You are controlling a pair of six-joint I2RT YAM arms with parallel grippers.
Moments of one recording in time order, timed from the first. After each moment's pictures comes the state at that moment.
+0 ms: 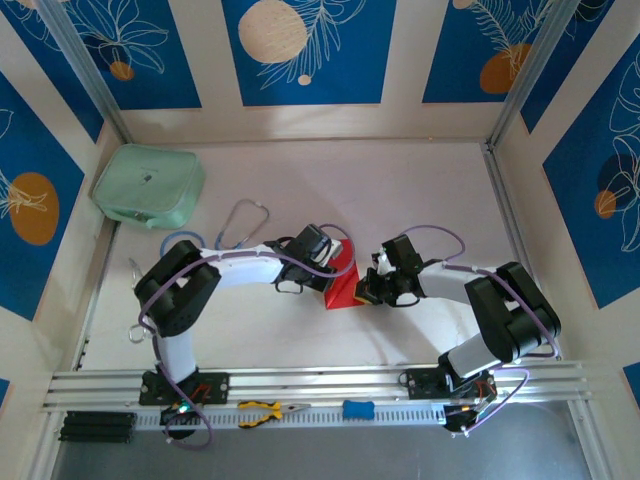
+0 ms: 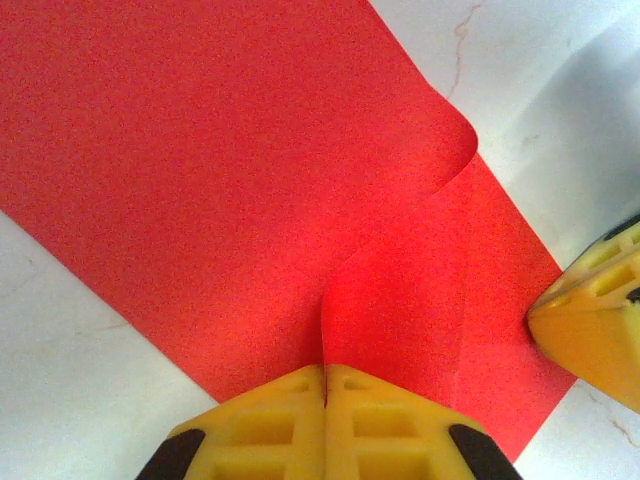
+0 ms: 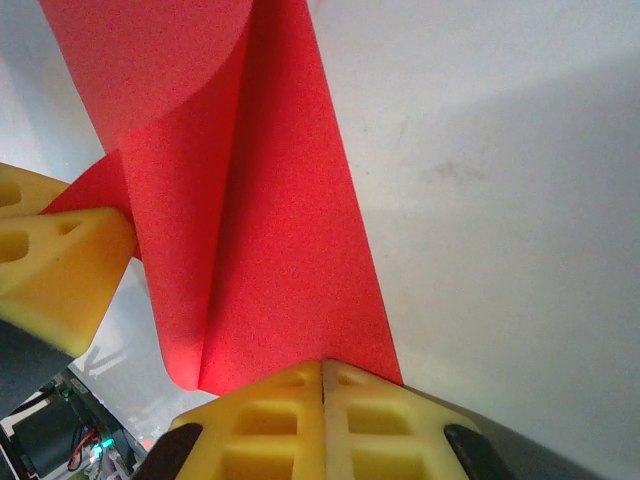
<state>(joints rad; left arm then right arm) -0.83 1.84 1.06 -0.26 0.19 -0.35 0.43 1.50 0.54 -0.16 -0.56 0.77</state>
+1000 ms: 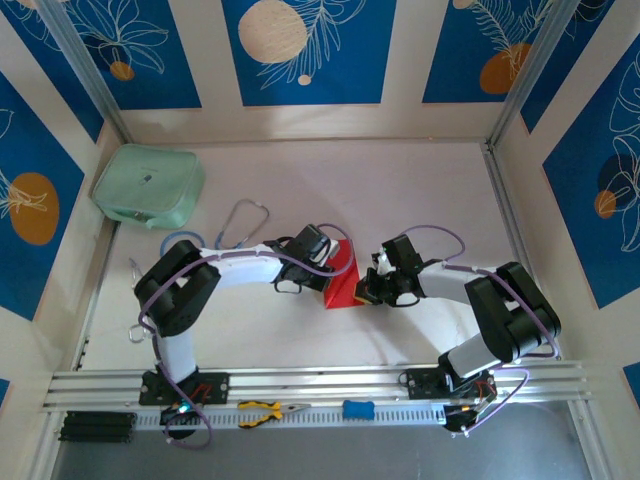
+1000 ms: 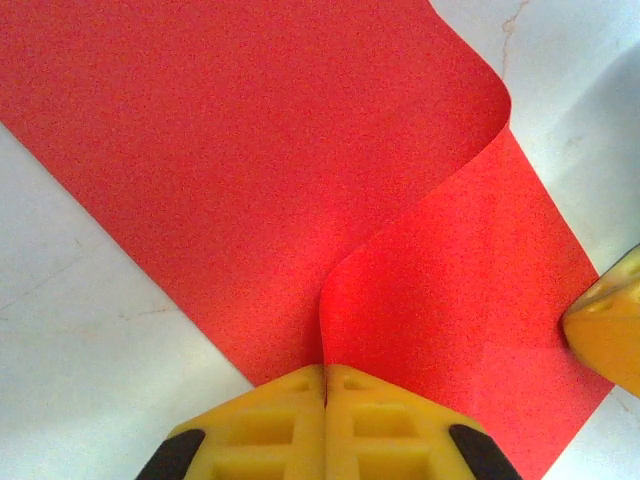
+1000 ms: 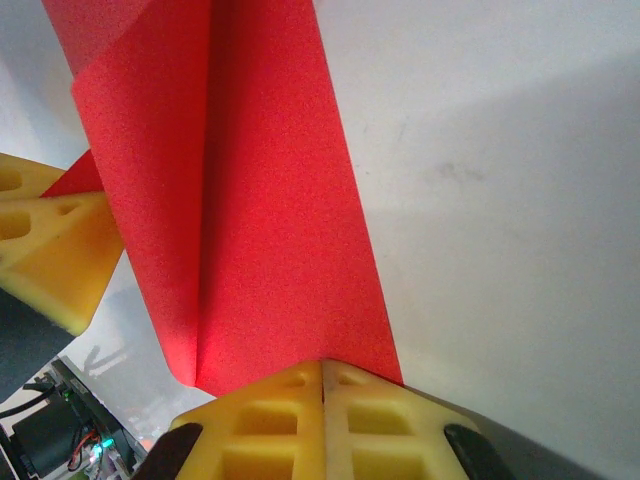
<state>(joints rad) -0.83 1.84 1.06 -0.28 0.16 -0.36 0.43 1.50 0.54 -0.16 -0.56 0.77</state>
